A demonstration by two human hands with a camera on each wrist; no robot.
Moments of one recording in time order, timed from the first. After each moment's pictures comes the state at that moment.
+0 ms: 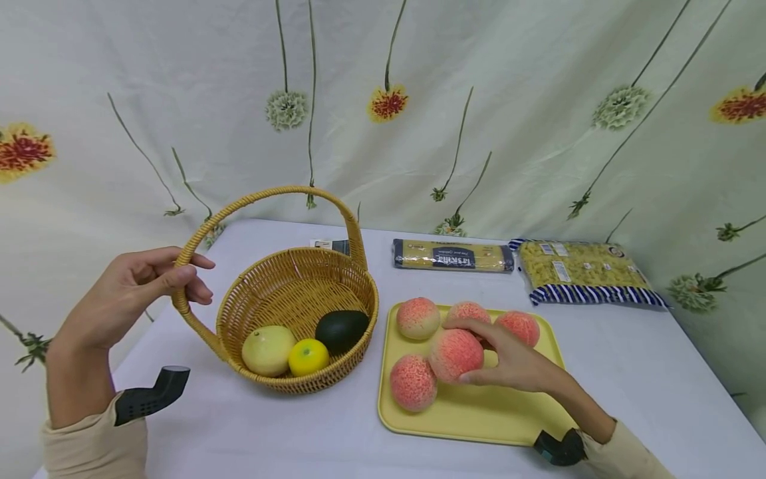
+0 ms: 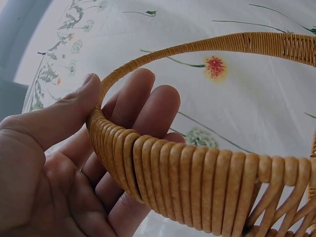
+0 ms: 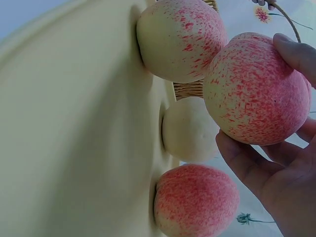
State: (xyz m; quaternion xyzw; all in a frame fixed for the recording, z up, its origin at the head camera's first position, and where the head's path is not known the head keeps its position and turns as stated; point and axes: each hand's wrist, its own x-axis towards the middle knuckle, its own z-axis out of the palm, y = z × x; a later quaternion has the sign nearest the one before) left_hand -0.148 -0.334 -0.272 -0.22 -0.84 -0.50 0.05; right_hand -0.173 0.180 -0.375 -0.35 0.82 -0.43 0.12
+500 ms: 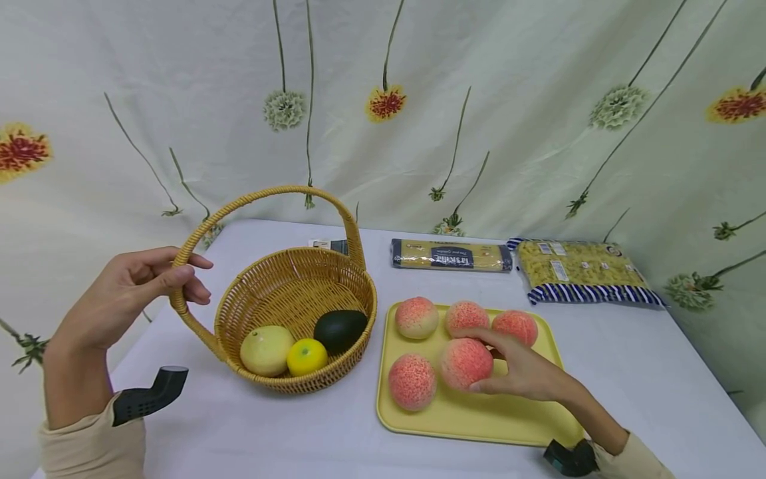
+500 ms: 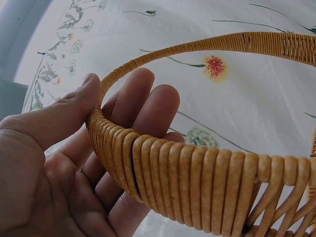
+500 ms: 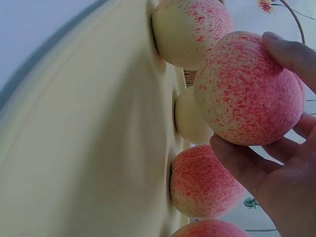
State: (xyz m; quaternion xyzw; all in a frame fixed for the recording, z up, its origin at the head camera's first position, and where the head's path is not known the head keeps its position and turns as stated) left_hand -0.147 -0.331 -0.270 -0.22 -0.85 -0.47 0.06; right_hand -0.166 0.197 -0.384 -0.31 0.85 -0.41 0.13
